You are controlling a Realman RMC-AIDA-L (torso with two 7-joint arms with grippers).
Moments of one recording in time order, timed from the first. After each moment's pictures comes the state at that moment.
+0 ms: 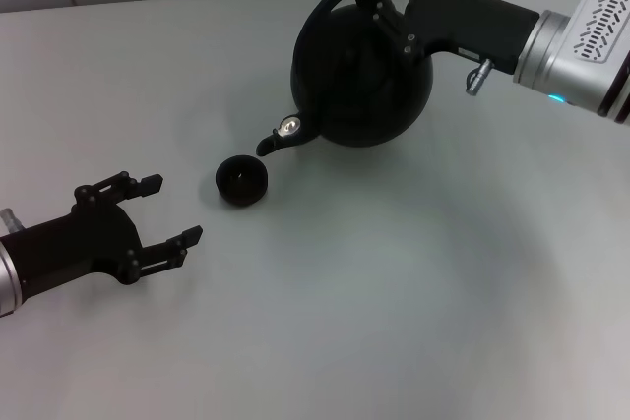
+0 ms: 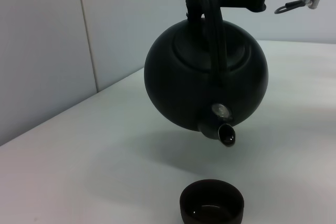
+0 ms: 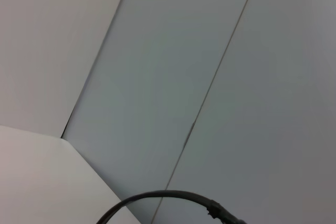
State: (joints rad) left arm -0.20 -2.05 1.35 0.82 1.52 1.13 -1.09; right arm 0.71 2.09 -0.38 -0.34 -1.82 -1.30 0.46
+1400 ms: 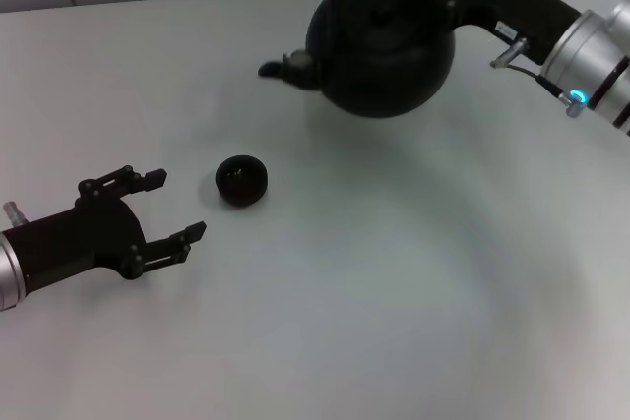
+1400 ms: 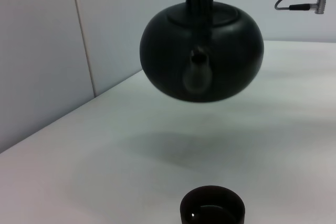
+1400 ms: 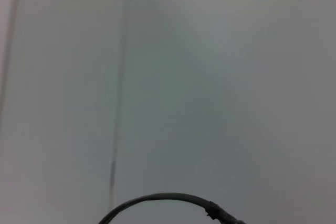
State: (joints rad) left arm -0.21 -2.05 1.35 0.83 1.53 1.13 -1.08; right arm 0.66 2.08 -0.37 -0.23 -1.57 -1.29 0.64
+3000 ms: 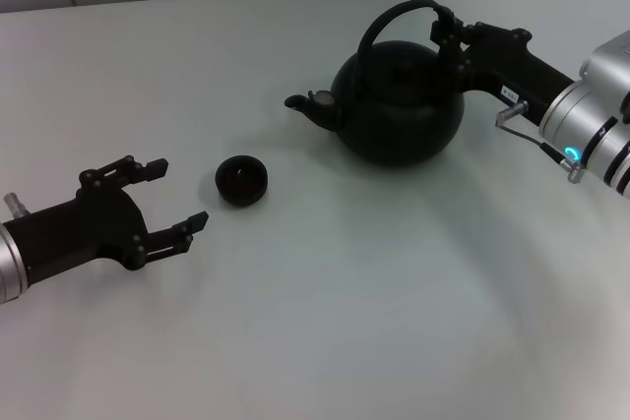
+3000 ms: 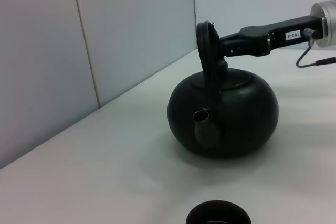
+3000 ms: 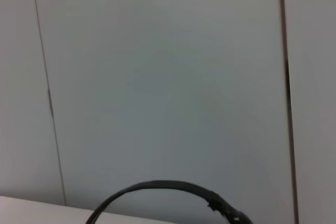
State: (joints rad) left arm -0.21 -2.06 1.34 0.85 1.53 1.13 -1.08; right arm 0.61 2.09 -0.37 -0.10 -1.50 -1.09 0.62
